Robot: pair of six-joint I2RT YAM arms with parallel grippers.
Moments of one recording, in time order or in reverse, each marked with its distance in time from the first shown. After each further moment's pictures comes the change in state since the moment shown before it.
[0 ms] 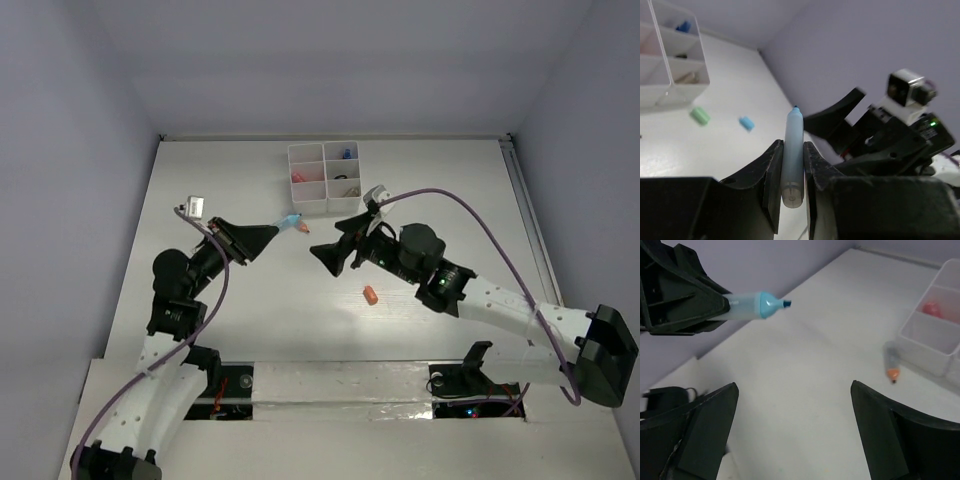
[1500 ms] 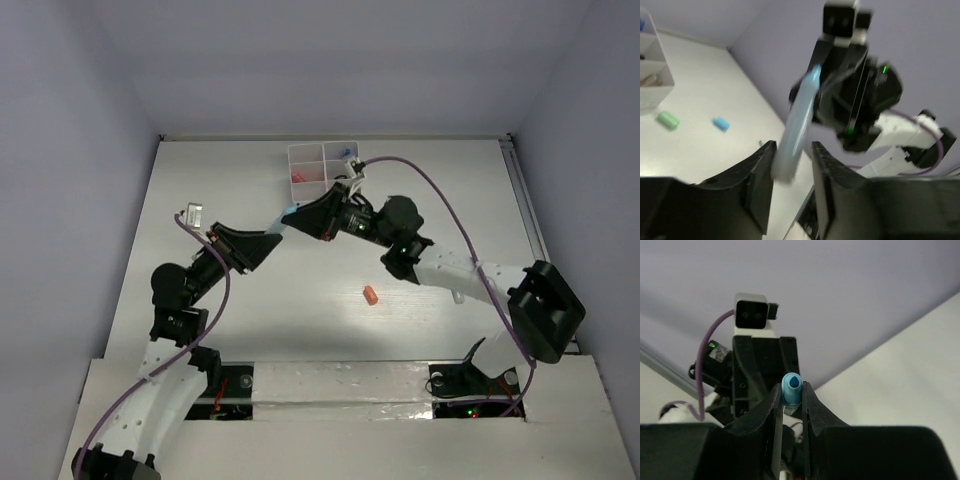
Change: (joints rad) left arm -0.014 -0.069 -0.093 0.220 0.036 -0.106; right arm -0.090 0.369 0.157 0.565 -0.367 0.595
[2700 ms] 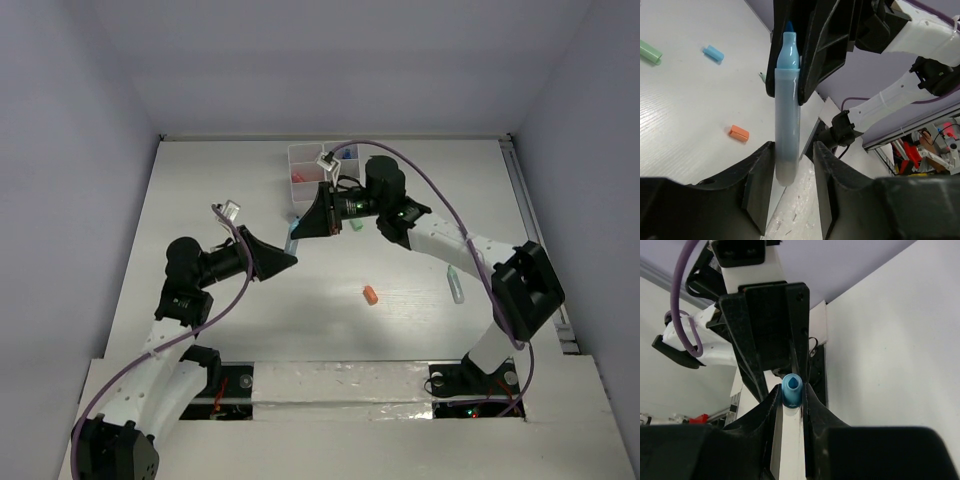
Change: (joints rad) left arm 0.000 0.172 0.069 -0.209 0.328 0.227; right arm -0.156 0.141 0.275 -0.539 -0.618 -0.126
